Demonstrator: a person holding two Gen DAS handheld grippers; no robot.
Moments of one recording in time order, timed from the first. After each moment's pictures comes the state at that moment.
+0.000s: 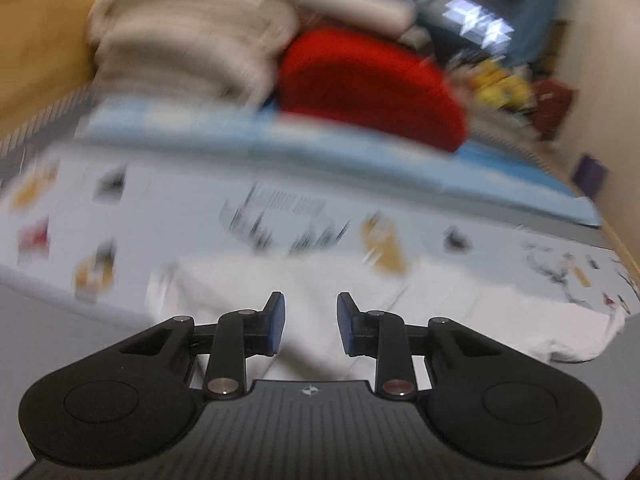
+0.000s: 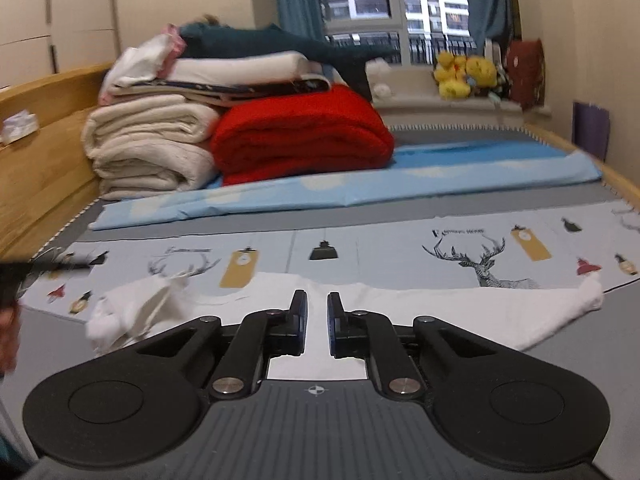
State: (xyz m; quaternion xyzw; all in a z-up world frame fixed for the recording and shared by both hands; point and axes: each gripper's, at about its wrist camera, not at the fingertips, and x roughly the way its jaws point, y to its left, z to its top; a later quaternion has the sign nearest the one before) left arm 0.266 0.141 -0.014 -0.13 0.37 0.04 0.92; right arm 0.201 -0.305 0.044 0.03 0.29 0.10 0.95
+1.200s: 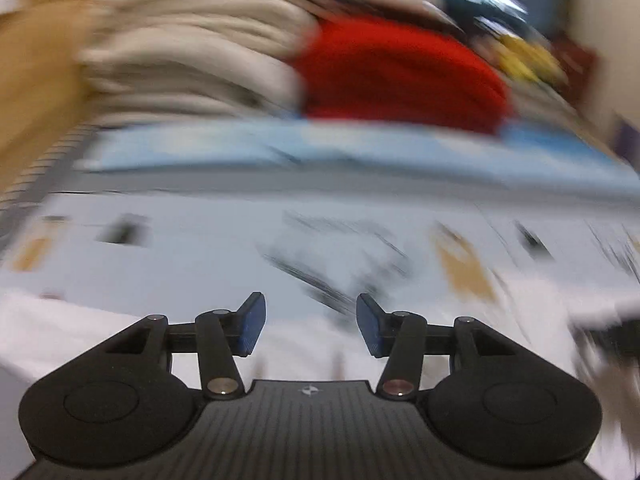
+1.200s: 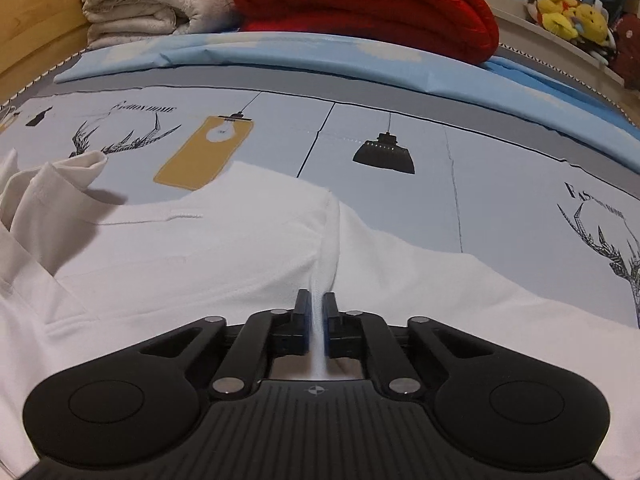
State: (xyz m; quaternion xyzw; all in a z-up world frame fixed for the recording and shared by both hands) left arm 0.334 0.165 -0.057 -0.01 0.37 0.03 0.93; right arm 0.417 -0.215 -0.144 -0.10 0.41 0.16 0.89
